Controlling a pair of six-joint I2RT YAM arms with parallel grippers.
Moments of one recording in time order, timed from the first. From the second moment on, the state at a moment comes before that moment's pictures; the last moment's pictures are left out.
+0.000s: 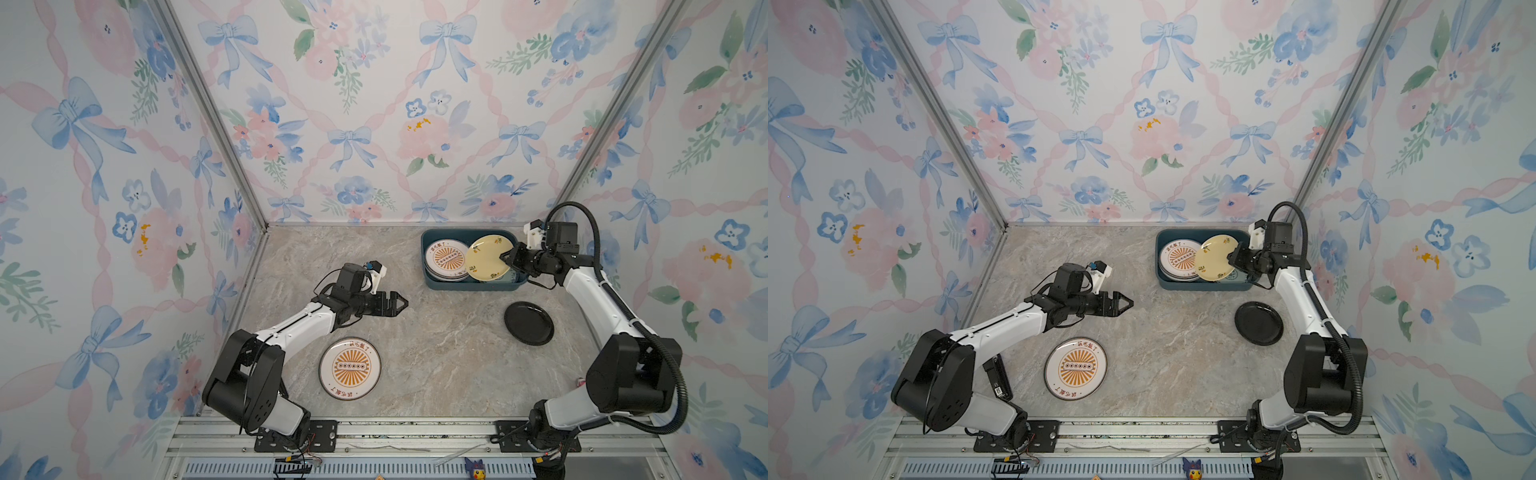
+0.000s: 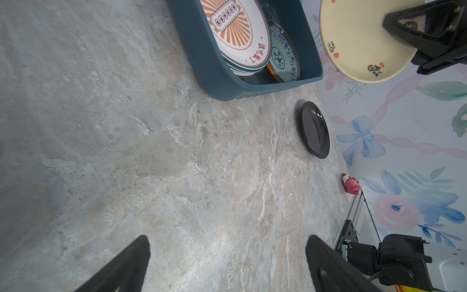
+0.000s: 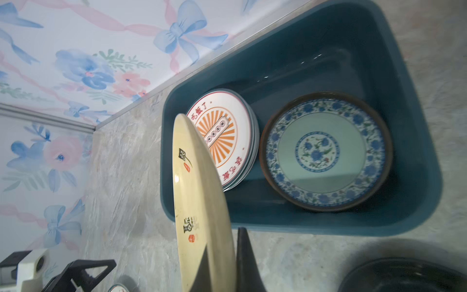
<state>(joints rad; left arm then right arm) -0.45 1.47 0.84 -0.09 0.50 -0.42 -0.09 1.55 1.28 -0.53 -0.42 0.38</state>
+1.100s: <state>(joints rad) -0.45 1.46 0.80 -0.07 0.50 -0.42 -0.20 1.93 1.41 -0.48 -0.36 0.45</state>
